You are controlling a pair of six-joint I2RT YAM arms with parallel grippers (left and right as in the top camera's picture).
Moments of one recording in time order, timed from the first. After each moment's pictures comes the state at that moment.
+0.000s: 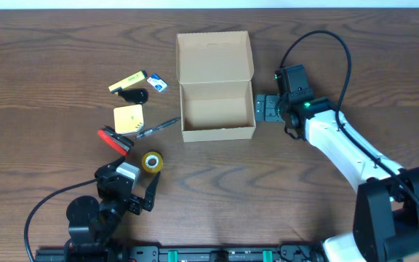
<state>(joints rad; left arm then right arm) 0.00 0.01 0.14 -0.51 0.42 0.17 0.29 1.66 1.05 -0.44 0.12 0.29</state>
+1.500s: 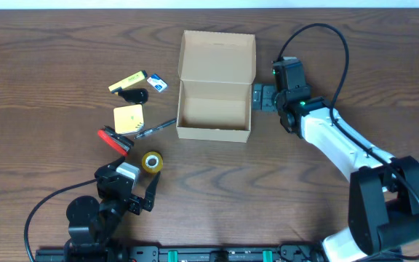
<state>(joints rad) 0.00 0.01 0.14 -0.51 0.42 0.17 0.29 1.72 1.04 -0.22 0.15 0.28</state>
